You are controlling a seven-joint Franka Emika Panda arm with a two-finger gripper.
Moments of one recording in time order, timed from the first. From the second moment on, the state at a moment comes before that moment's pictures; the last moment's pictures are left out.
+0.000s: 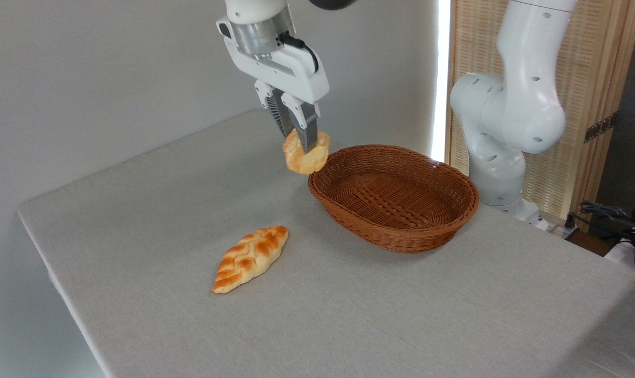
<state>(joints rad) -0.27 -0.31 -0.01 -2.05 -0.19 1.54 0.49</state>
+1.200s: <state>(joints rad) -0.27 -0.31 -0.06 -2.19 -0.24 1.51 0.41</state>
